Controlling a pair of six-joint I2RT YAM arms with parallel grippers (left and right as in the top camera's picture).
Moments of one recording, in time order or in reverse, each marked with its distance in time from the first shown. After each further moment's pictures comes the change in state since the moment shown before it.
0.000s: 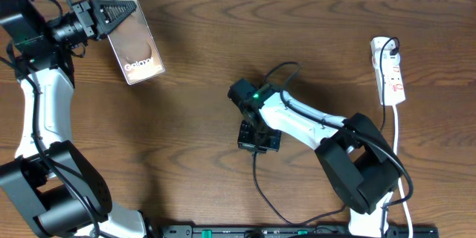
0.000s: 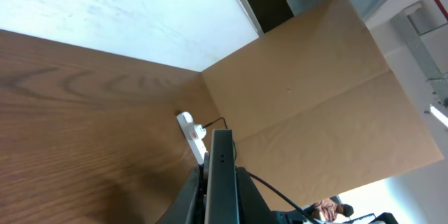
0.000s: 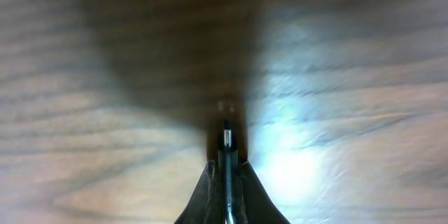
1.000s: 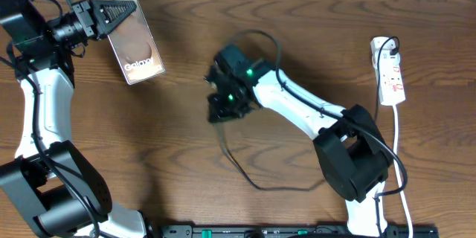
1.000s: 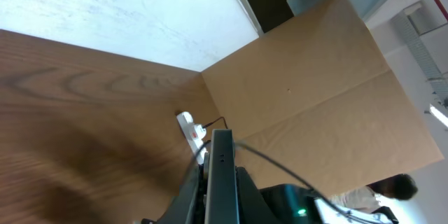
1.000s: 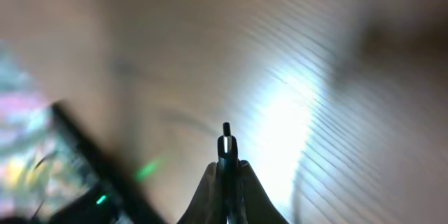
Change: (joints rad) left arm 0.000 0.000 0.000 0.000 0.000 0.000; right arm -0.031 0.080 0.316 0.188 -0.365 -0.622
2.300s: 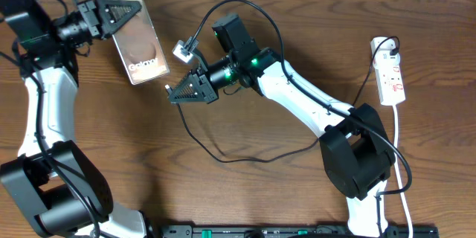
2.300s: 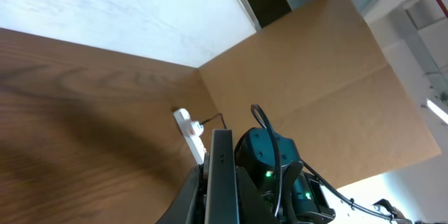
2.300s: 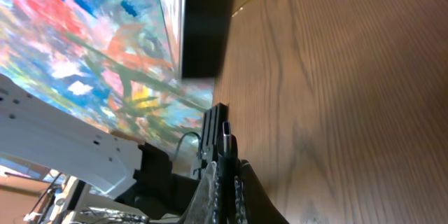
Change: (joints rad) left arm -0.032 0.000 0.000 0.000 -0.002 0.003; right arm -0.039 0.000 0.048 0.477 -0.634 -0.151
